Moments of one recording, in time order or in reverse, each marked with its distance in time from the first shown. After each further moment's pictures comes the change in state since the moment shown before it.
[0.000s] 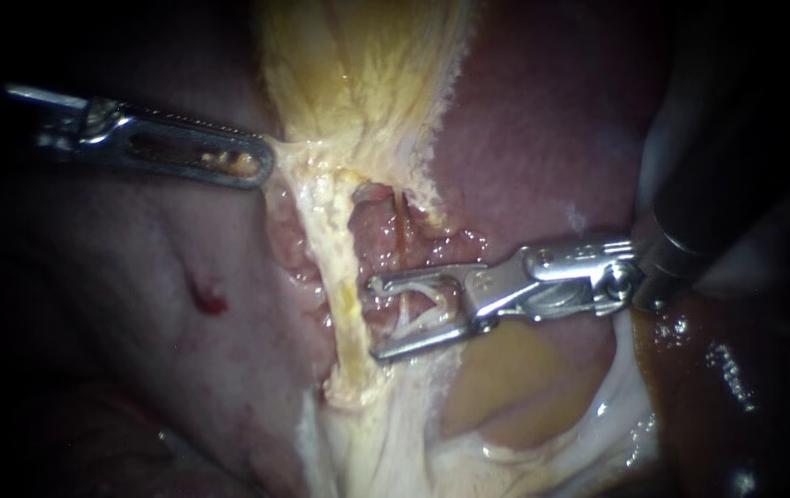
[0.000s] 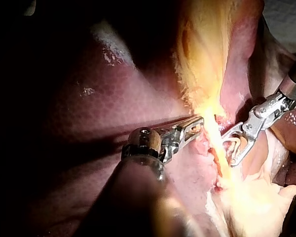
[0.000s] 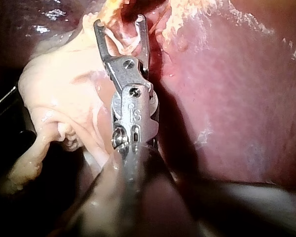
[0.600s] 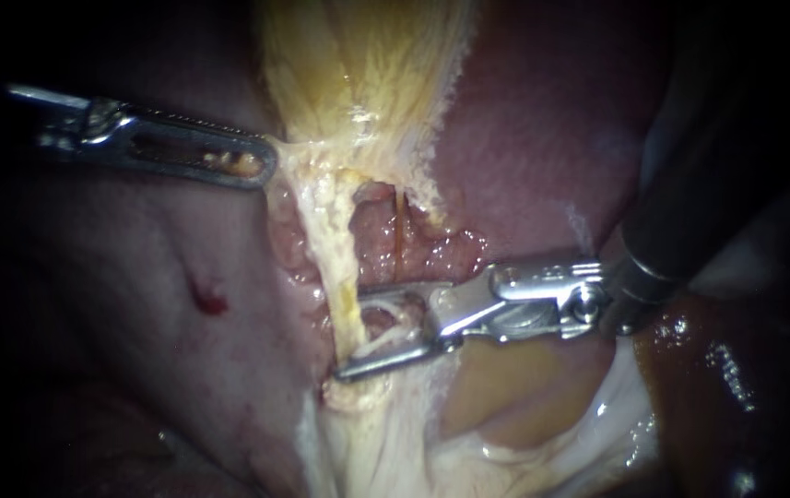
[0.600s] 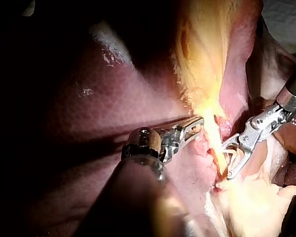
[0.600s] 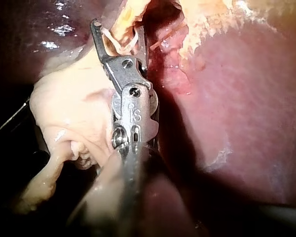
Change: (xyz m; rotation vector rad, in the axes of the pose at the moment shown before) right arm 0.001 -0.002 0.004 0.042 0.028 0.008; left arm 0.000 0.000 0.000 -0.001 -0.001 0.000
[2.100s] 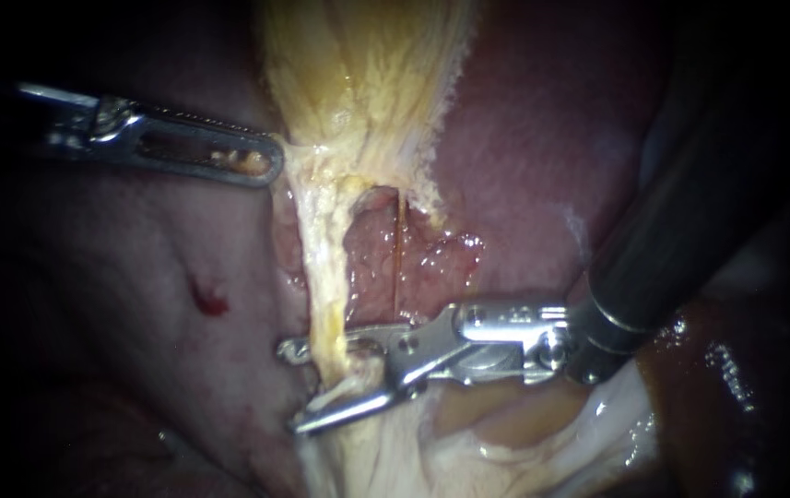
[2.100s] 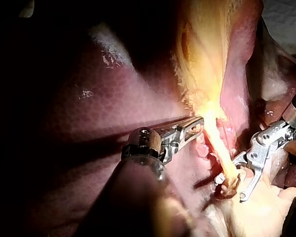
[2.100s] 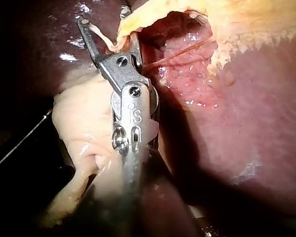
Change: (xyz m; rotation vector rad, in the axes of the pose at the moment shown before) right arm 0.003 -0.004 0.004 0.151 0.111 -0.001; left arm 0.000 0.001 0.001 0.001 0.001 0.000
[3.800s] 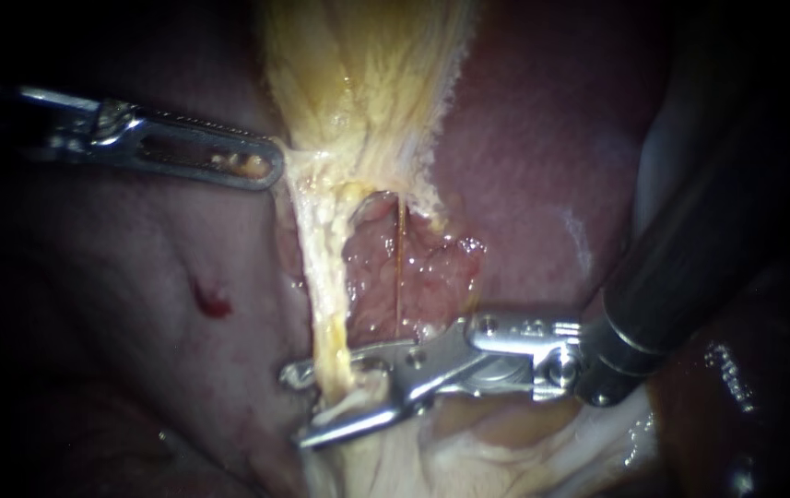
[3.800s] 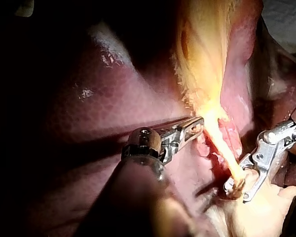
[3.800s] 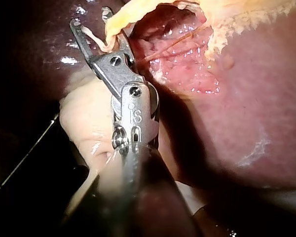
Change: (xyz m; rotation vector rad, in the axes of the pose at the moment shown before) right arm 0.000 -0.002 -0.001 0.059 -0.013 0.056; left arm 0.000 0.000 0.000 0.001 0.000 0.000
